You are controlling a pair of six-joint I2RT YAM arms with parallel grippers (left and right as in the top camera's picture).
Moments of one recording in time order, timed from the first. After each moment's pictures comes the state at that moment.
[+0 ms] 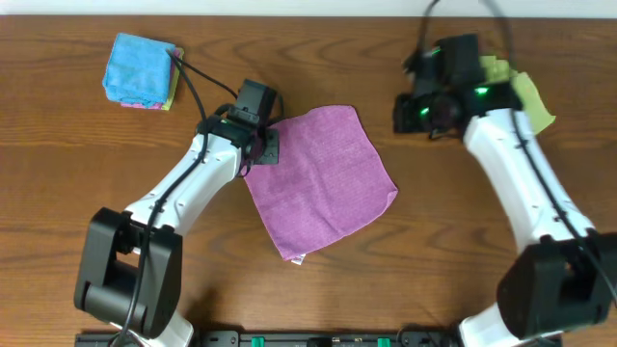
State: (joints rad) left arm -0.37 1.77 1.21 -0.62 -0.06 -0.32; right arm 0.19 1.73 1.44 -0.83 -0.19 0.10
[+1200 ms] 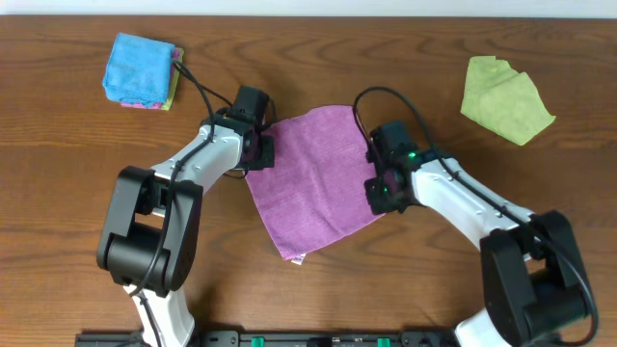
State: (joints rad) left arm -0.31 1.96 1.21 -0.55 0.02 -0.32; right arm 0.39 1.73 0.98 -0.70 0.00 0.15
